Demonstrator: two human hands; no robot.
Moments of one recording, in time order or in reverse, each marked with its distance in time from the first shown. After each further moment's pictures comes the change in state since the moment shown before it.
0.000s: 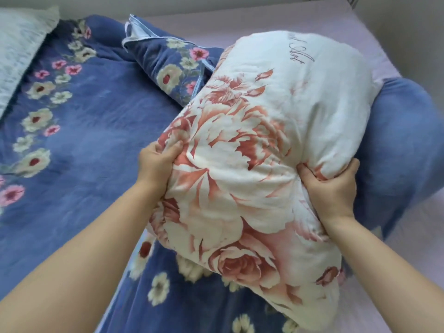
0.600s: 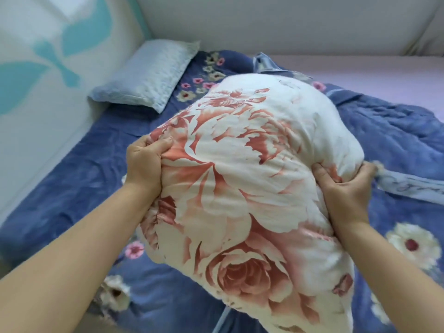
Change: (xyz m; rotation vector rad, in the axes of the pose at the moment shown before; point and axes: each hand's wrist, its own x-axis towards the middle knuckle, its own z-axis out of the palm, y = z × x) left_hand -0.090 0.023 -0.397 -0.313 0.285 0.150; right_hand -0.293 -0.150 0.120 0.328 -0.218 -0.187
